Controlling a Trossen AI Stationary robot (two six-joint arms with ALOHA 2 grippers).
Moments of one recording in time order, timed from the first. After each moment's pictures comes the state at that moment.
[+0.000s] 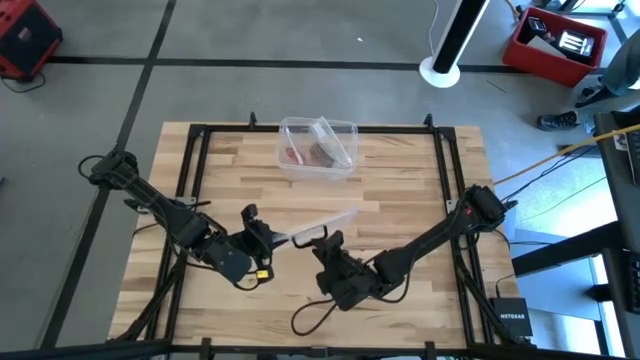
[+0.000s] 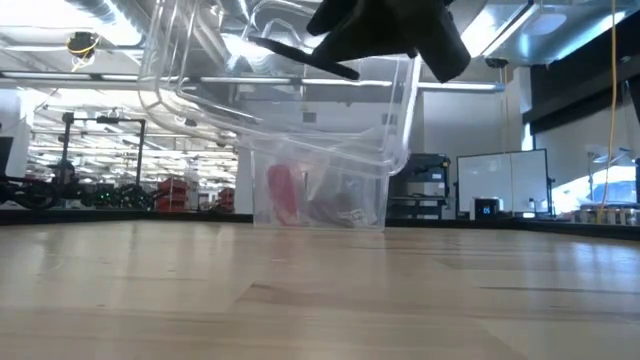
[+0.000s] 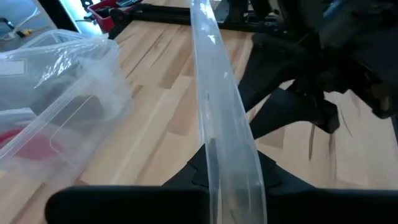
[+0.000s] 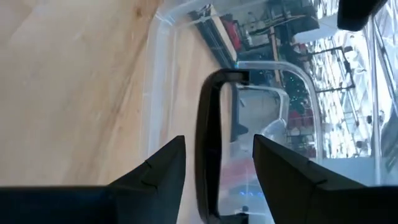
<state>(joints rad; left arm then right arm) -0.61 1.37 1.20 -0.58 -0.81 -0.56 0.54 1.93 1.37 -0.18 1.01 -0.54</state>
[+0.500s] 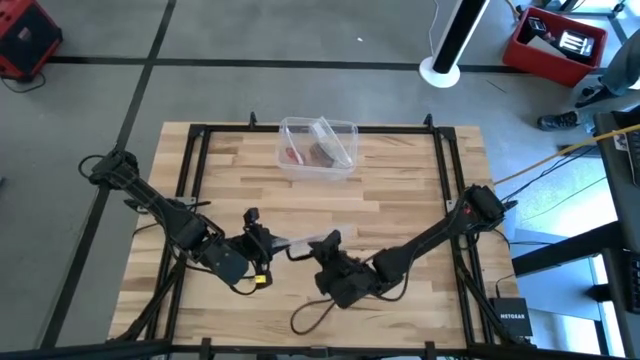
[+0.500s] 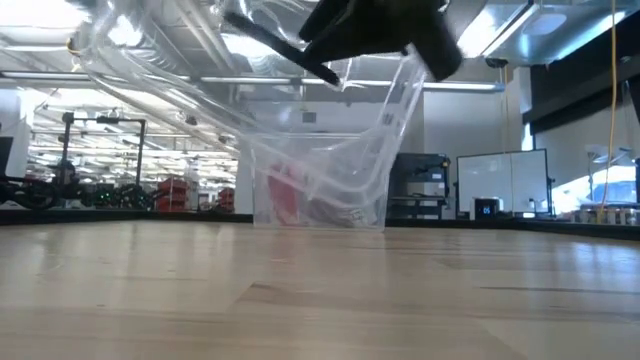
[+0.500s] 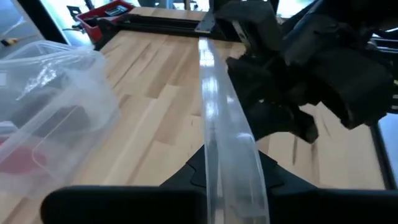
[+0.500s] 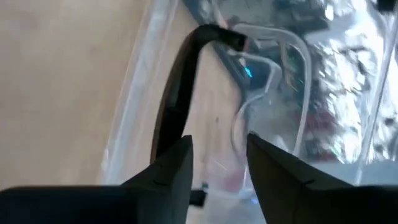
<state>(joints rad) -0.62 1.37 1.20 -0.52 -0.80 -0.52 0.53 1.93 1.37 -0.17 0.96 -0.53</state>
